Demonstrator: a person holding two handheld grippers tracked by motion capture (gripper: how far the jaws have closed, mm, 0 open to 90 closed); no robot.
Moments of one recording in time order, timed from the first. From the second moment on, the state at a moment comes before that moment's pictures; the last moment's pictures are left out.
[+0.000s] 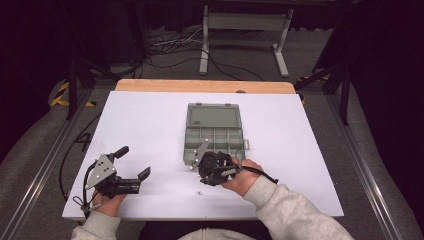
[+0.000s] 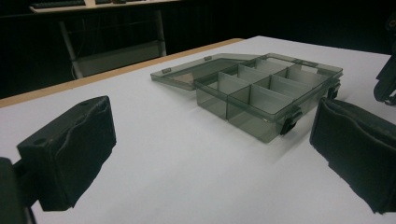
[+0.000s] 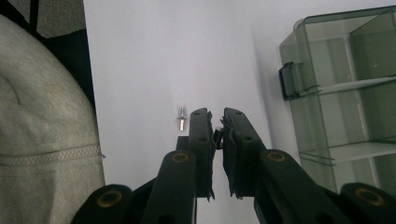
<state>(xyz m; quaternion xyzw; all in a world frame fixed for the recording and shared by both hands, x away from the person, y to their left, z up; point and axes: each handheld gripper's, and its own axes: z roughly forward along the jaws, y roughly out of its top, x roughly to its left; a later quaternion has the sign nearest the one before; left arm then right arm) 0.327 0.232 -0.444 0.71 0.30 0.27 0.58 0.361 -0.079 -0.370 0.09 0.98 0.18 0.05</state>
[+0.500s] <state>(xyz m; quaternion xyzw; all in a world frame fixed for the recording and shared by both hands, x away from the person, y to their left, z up) 0.327 0.232 -0.444 0.71 0.30 0.27 0.57 0.376 -0.083 -0.335 0.09 0.97 0.19 0.07</state>
